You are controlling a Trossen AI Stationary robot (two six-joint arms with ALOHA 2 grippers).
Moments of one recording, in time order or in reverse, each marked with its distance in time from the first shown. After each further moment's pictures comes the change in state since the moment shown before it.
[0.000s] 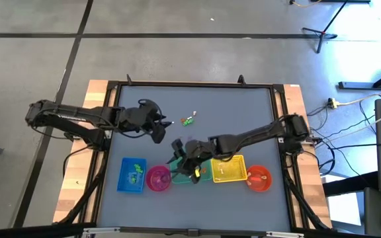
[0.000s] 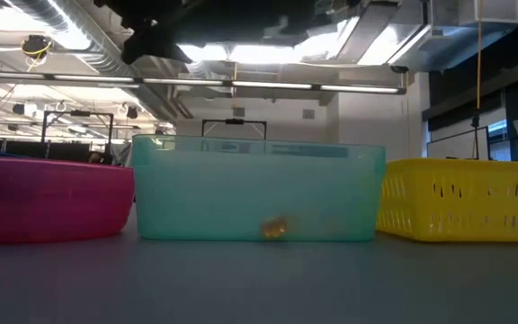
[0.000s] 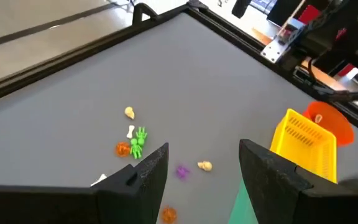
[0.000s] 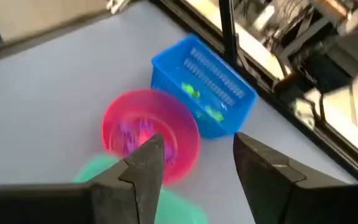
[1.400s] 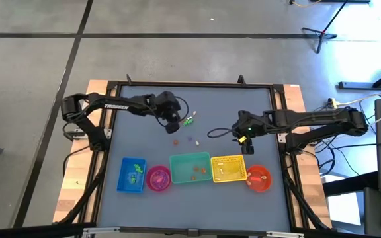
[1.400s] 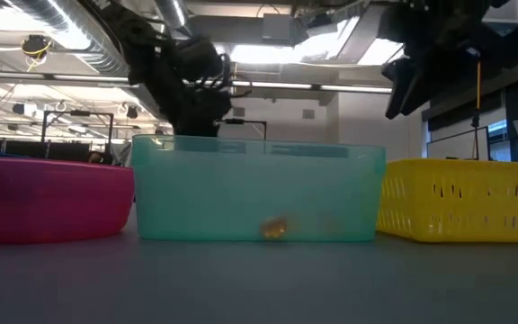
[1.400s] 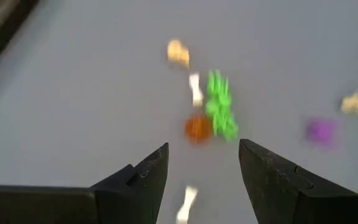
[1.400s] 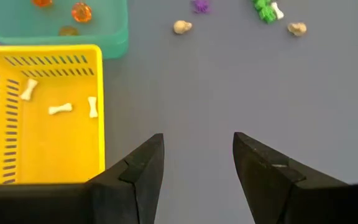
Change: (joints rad) left arm 0.430 0.520 -0.001 0.188 0.419 0.600; right arm -0.214 -0.792 -0.566 -0.693 0.159 0.456
